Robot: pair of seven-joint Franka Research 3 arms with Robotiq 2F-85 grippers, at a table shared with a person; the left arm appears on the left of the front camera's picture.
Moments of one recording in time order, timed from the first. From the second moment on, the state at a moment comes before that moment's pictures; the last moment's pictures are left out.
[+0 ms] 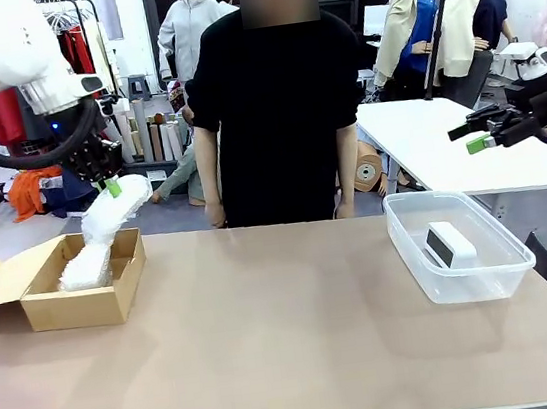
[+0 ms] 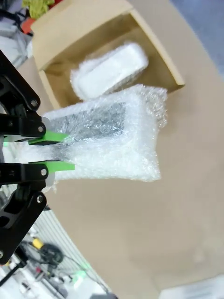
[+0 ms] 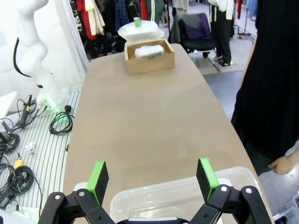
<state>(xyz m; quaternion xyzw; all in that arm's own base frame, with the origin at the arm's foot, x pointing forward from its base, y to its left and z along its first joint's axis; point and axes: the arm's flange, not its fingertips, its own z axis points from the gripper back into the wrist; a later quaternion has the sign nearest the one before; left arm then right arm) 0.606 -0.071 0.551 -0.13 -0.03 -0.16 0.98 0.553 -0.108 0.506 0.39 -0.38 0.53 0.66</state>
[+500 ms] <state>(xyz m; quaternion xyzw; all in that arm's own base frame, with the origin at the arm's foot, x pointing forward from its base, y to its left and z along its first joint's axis) 0.615 -0.034 0.490 -0.18 -0.03 -0.06 0.98 0.553 -0.108 0.506 0.39 -0.38 0.53 0.66</state>
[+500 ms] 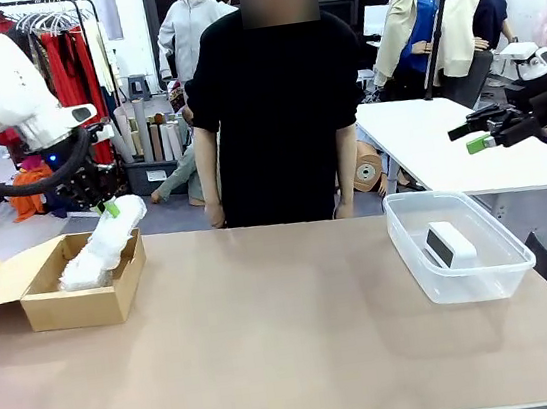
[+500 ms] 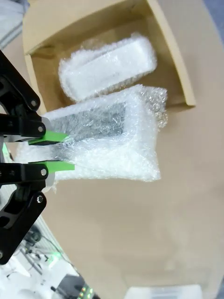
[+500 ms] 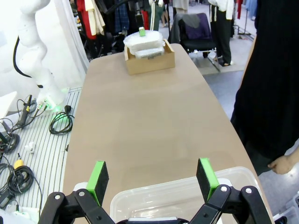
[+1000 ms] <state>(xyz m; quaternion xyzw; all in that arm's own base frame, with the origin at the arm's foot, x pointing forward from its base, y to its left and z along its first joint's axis) 0.611 -0.026 0.465 -0.16 -0.02 -0.06 0.98 0.553 -0.108 0.506 0.39 -0.38 0.53 0.66</state>
